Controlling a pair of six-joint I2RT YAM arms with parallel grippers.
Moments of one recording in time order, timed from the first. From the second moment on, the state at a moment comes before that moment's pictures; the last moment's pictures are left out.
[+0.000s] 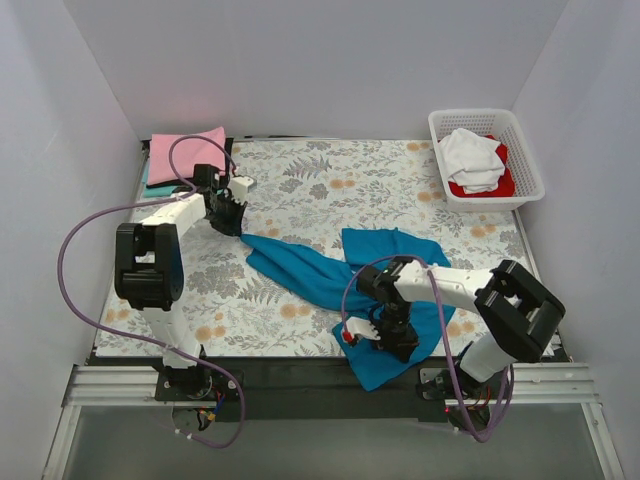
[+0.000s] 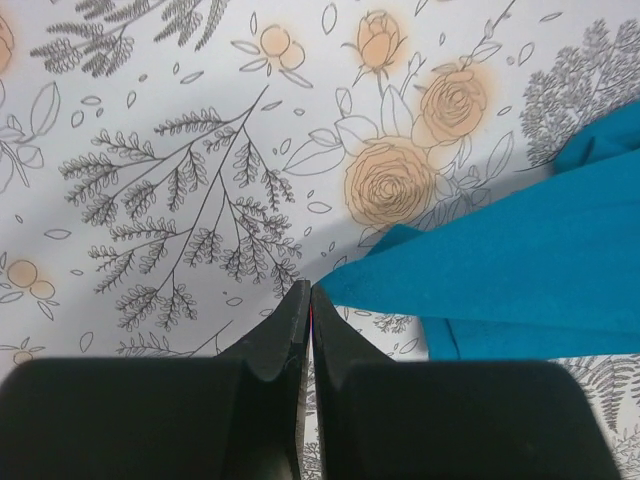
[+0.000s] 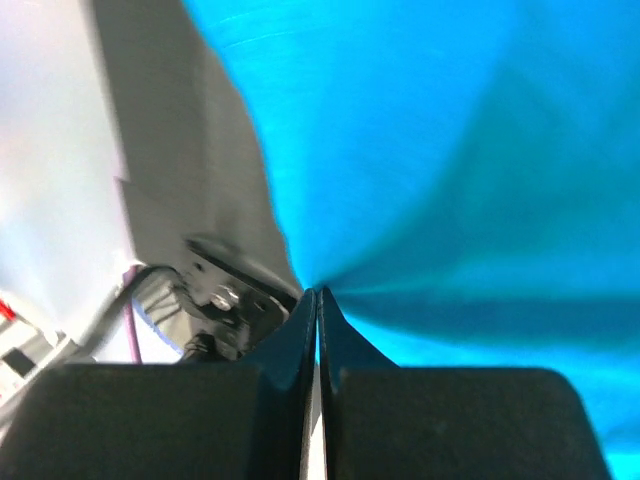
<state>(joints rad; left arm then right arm) -0.05 1.85 1.27 -0.53 0.36 0.45 0.87 1.53 0.78 -1.12 -0.47 -0.92</state>
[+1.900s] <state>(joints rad) 0.06 1.81 1.36 -0.84 0.72 0.80 0.46 2.10 1.71 -0.78 -0.35 -0.50</state>
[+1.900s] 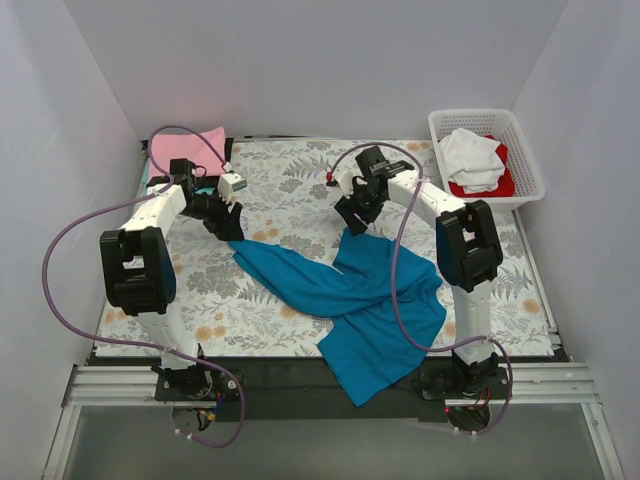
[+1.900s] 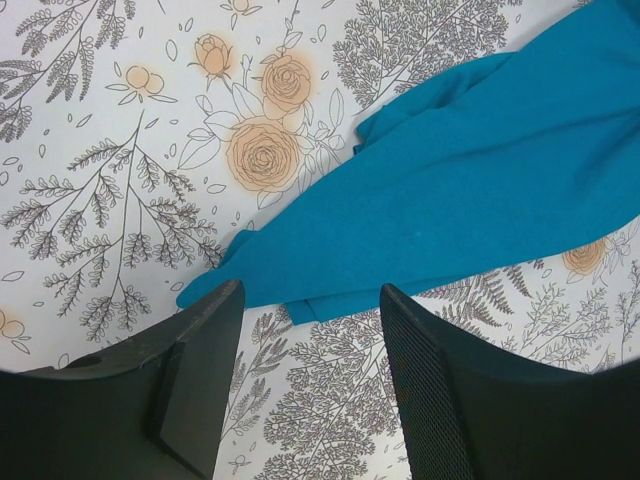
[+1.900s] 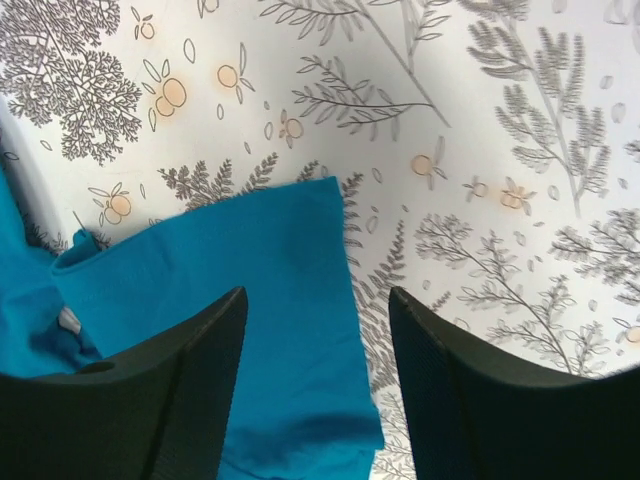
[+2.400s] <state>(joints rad) 0.07 1.81 1.36 -0.84 0.72 0.80 0.56 2.14 1.62 -0.63 -0.22 -0.50</state>
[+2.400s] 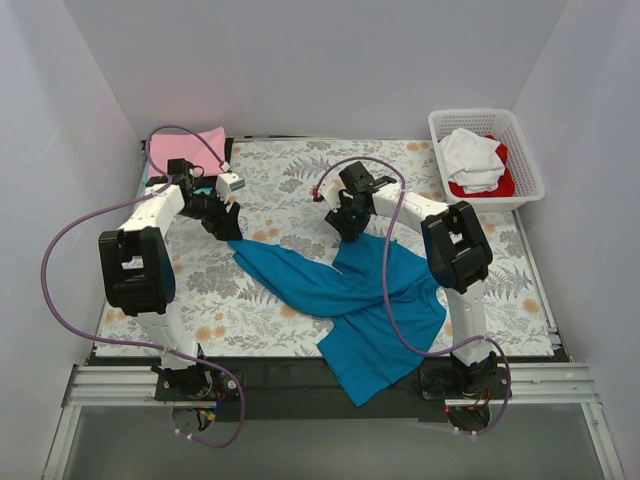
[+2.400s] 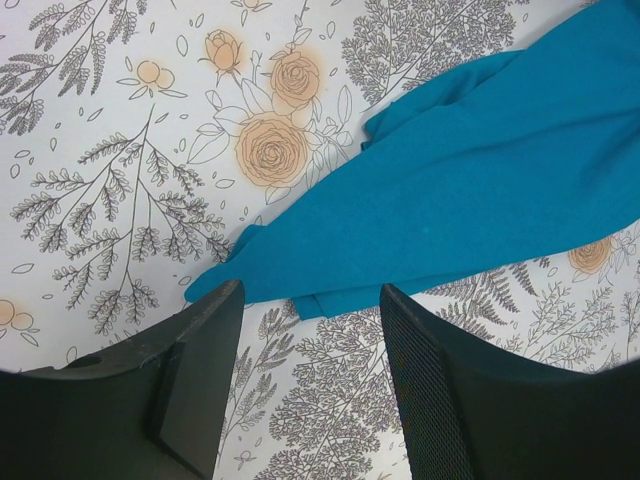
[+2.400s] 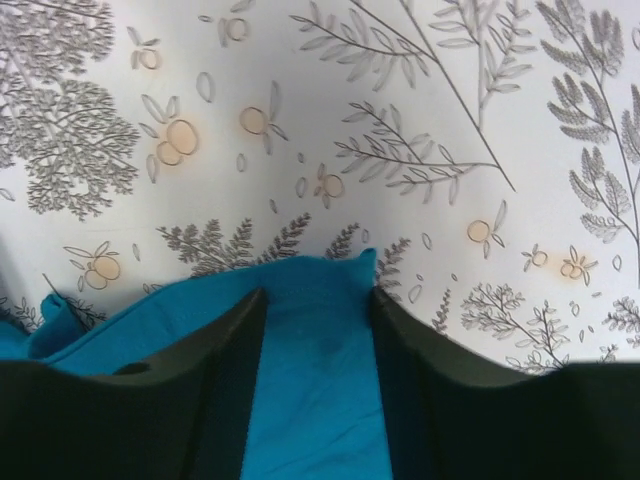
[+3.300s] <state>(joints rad) 0.08 1.97 1.50 -0.81 0.77 0.89 0.23 1.69 1.38 -0.61 -0.05 -0.56</state>
